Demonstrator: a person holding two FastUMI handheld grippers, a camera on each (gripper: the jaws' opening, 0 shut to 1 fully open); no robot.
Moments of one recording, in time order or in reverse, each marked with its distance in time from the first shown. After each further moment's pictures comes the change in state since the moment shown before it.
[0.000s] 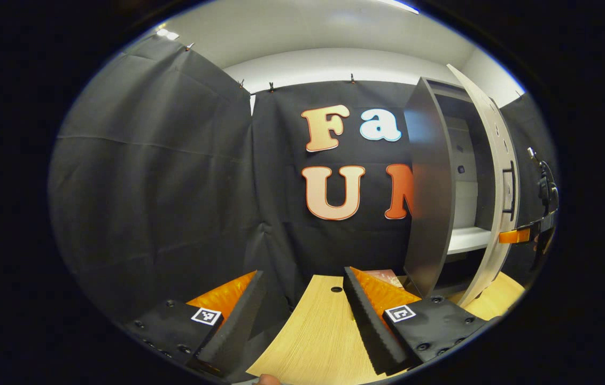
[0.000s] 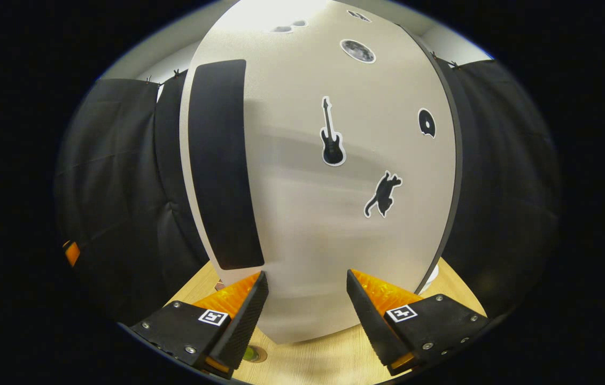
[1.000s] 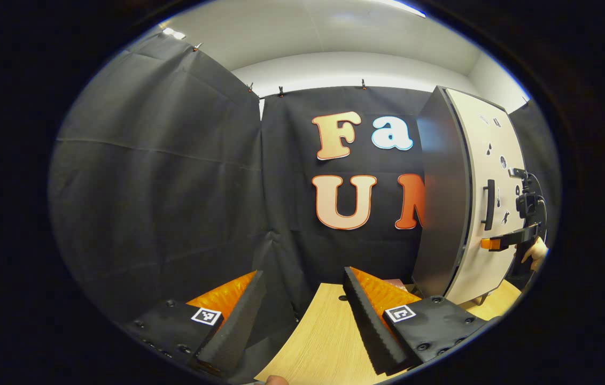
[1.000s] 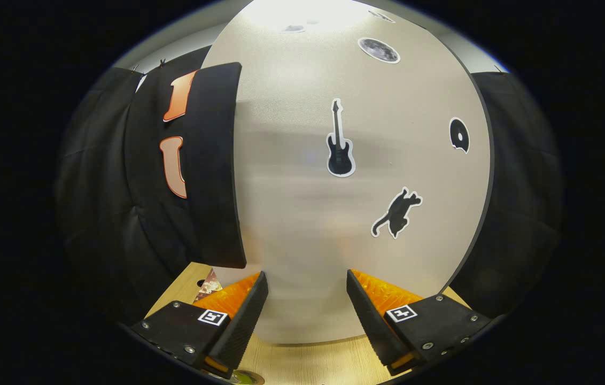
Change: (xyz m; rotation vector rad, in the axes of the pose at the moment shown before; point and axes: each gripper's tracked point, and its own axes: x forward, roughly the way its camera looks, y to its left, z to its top) left arm 0.011 0.024 0.025 -0.008 -0.025 0.029; right arm 0.038 -0.012 0.008 -0.036 -0.023 -0.133
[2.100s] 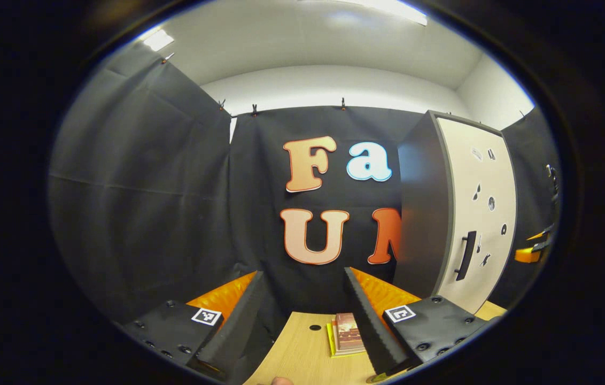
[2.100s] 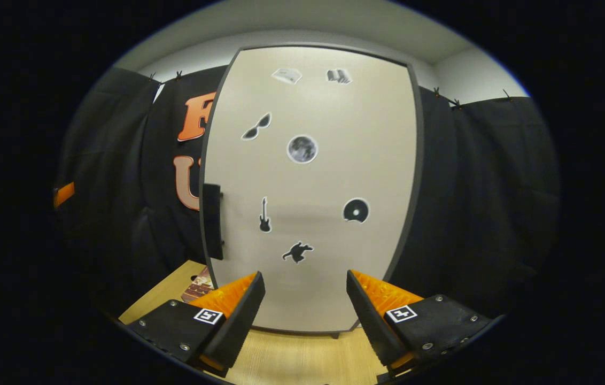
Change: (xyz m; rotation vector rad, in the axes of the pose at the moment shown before) left arm 0.072 -0.078 0.134 -0.017 -0.099 -0.139; right arm -0.152 -0.134 0.098 -0.088 -0.117 -0.011
